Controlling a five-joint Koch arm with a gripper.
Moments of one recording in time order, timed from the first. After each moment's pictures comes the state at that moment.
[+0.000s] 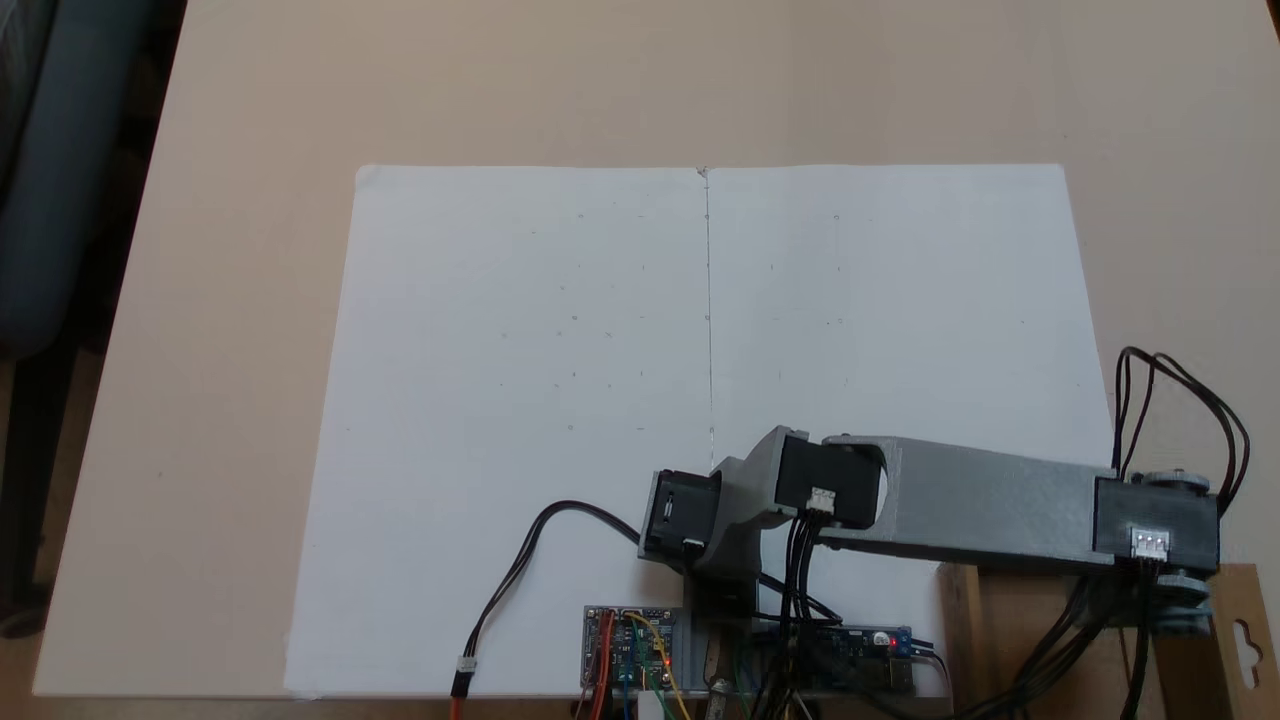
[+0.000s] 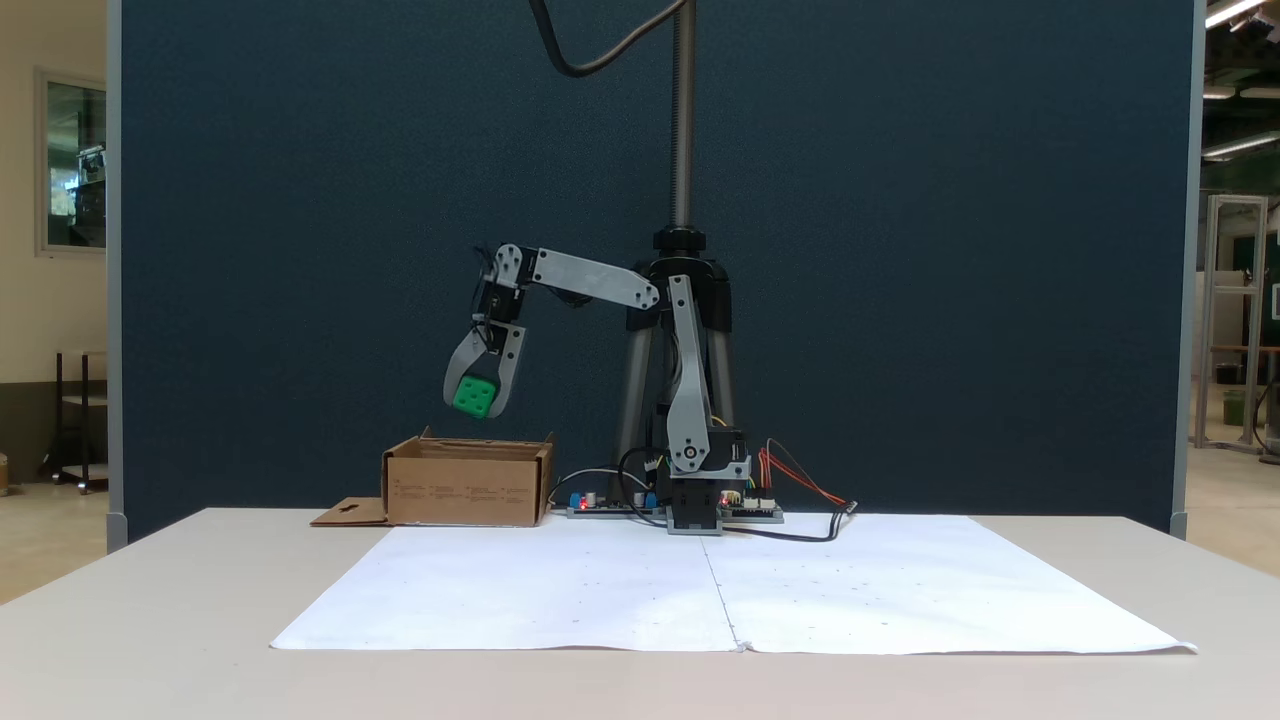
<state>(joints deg) 100.6 80.9 65.1 60.6 -12.4</state>
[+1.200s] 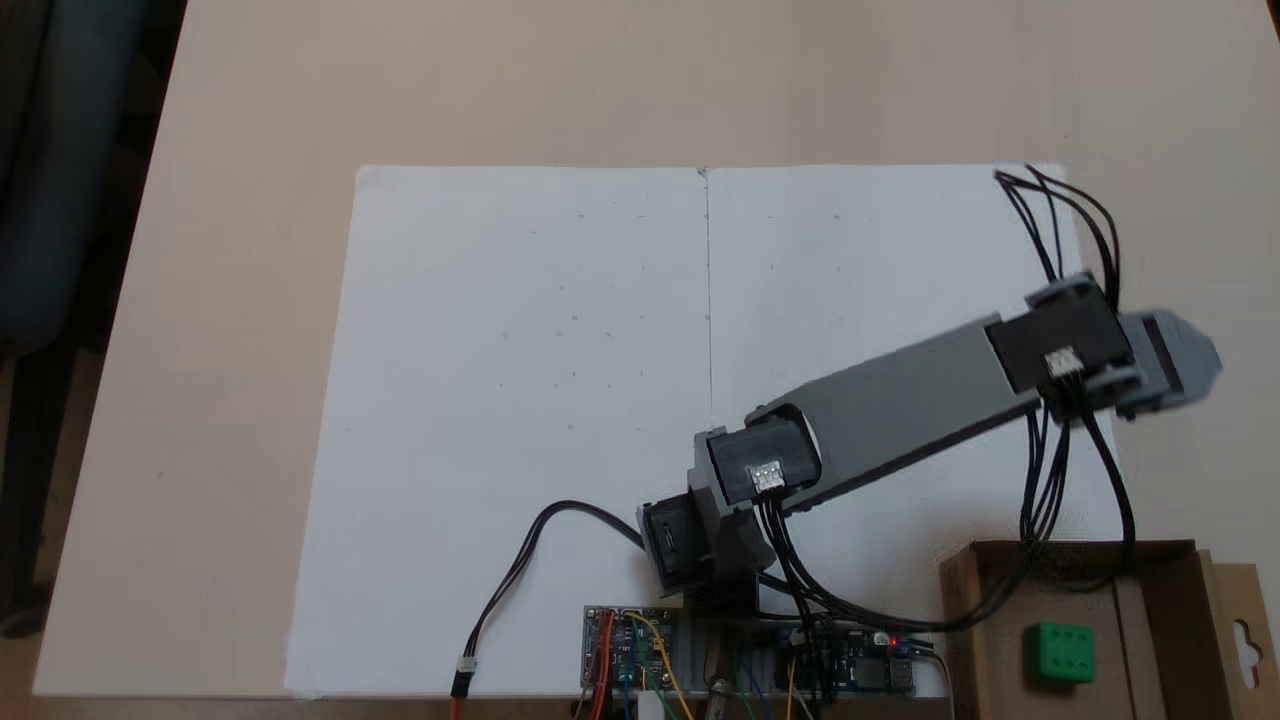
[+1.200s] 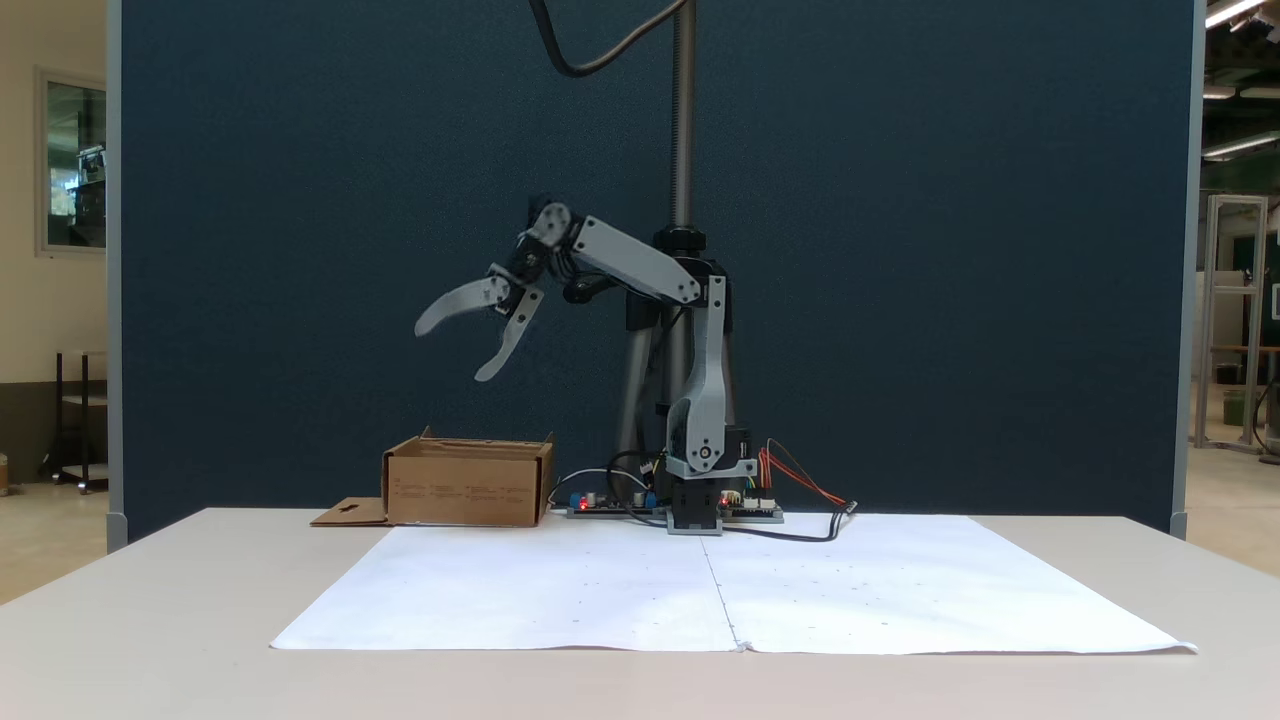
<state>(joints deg) 70.0 91.8 65.1 54.8 3.7</state>
